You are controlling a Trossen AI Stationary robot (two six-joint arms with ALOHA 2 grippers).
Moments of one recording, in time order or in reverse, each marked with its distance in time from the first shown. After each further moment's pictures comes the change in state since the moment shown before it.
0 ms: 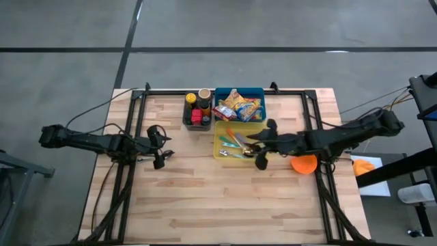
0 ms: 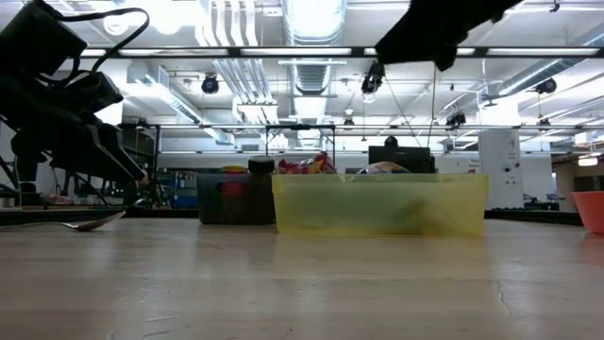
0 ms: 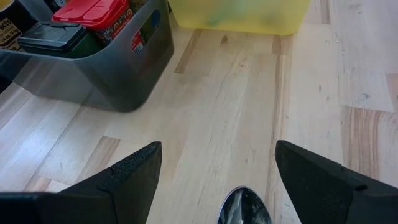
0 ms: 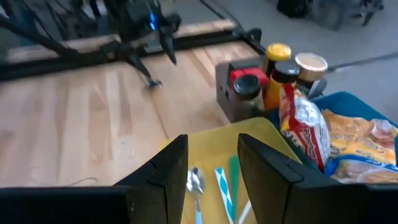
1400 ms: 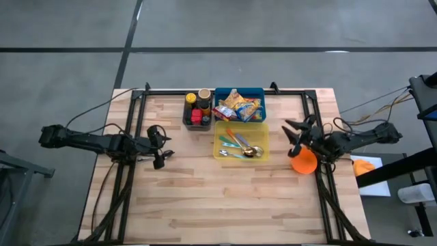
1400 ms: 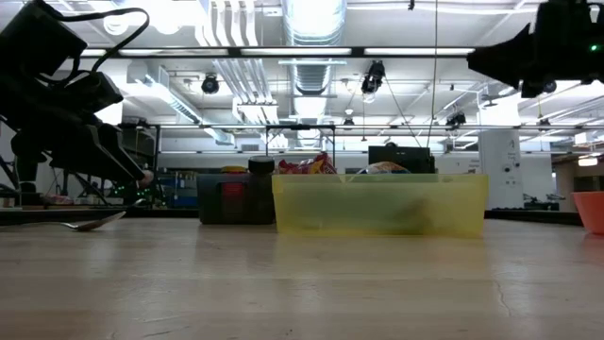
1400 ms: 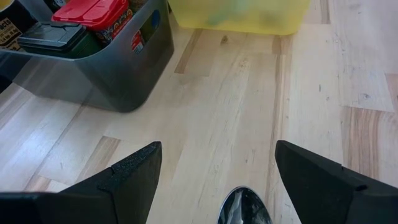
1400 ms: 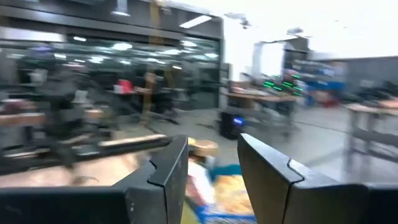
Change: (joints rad) left arm 0.000 0.000 0.000 0.000 0.000 0.000; right arm 0.055 -0.959 -0.768 0.579 0.257 -0.484
